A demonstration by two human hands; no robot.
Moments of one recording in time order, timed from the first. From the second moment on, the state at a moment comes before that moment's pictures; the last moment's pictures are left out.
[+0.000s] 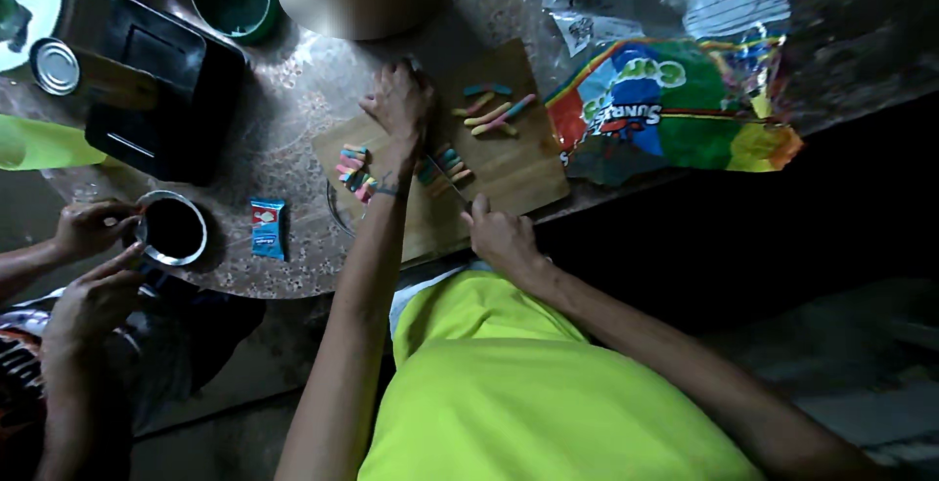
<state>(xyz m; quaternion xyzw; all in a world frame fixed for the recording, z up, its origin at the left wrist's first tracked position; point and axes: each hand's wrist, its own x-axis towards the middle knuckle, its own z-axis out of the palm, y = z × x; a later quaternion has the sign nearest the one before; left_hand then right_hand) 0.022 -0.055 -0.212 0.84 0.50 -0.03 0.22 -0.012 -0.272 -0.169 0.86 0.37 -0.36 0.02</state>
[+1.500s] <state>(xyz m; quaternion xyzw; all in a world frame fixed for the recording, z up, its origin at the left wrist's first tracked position) 0.020 -0.048 -0.213 0.85 0.48 -0.04 0.21 -0.025 -0.266 -0.170 0.86 0.36 -0.35 0.02</state>
